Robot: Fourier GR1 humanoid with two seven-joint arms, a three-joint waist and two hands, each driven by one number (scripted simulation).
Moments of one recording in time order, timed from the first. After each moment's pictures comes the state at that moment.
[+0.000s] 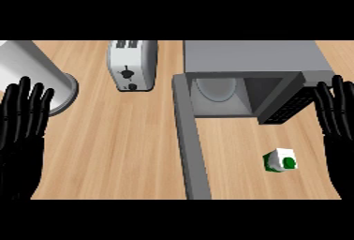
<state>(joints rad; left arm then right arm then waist) 0.03 0.08 0.00 -2.10 -0.01 0.02 0.00 0.01 -0.09 -0.02 -2.10 0.00 0.04 0.04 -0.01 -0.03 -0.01</state>
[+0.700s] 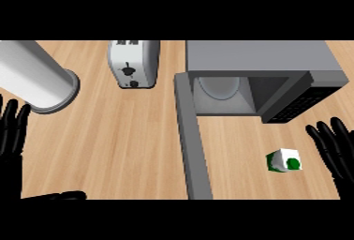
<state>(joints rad) 0.14 0.06 0.08 -2.18 0.06 0.04 0.07 0.22 -0.15 0.02 -2.29 -0.19 0.27 0.02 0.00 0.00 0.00</state>
